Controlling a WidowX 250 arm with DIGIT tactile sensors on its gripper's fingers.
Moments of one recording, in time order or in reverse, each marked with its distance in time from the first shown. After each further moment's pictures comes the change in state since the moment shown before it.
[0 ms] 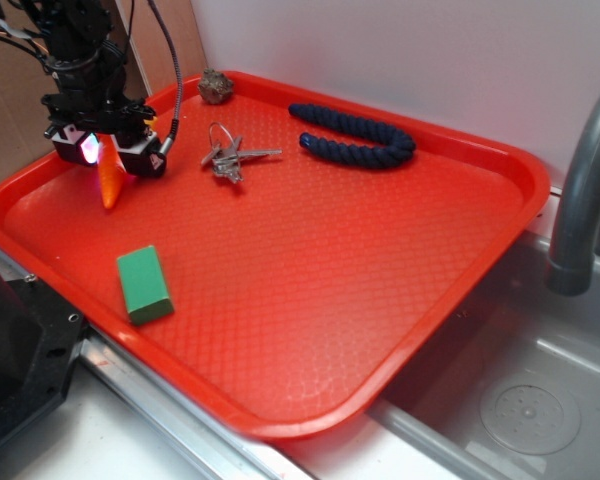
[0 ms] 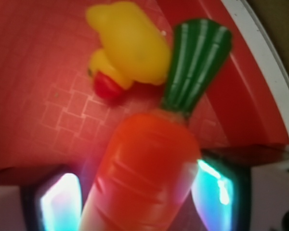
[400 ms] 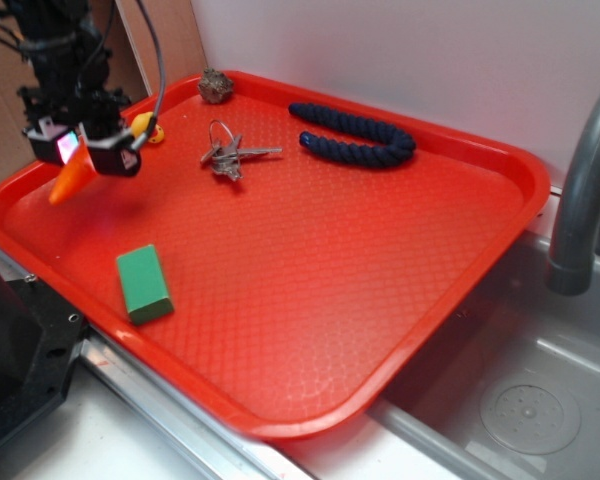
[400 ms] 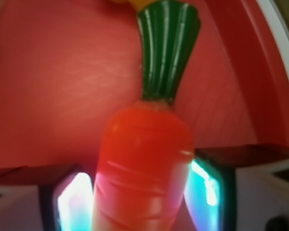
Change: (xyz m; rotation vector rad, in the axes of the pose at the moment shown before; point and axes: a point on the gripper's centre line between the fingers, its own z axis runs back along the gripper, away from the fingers) arm -0.039 -0.041 0.067 -0.164 0.099 -0.176
